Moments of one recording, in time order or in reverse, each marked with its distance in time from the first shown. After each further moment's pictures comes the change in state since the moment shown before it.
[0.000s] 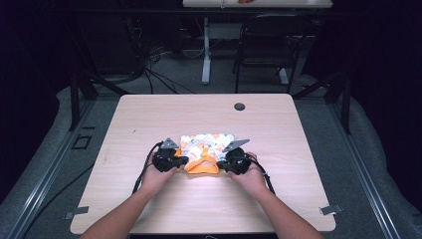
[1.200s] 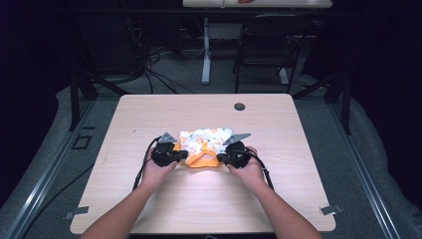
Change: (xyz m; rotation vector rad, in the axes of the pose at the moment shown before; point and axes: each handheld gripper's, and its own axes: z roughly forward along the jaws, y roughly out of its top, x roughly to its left) left arm 0.005 0.013 -0.010 -0.050 -0.011 -0.033; right arm -0.007 0.015 -0.005 -0.057 -0.026 0.015
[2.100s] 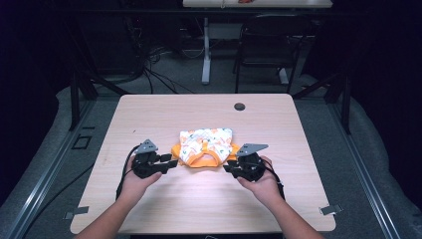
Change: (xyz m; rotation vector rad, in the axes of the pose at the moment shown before) left arm -0.011 -0.026 -0.068 -0.074 -0.009 0.000; right arm 0.027 -0.023 -0.063 -0.067 -0.002 -0.027
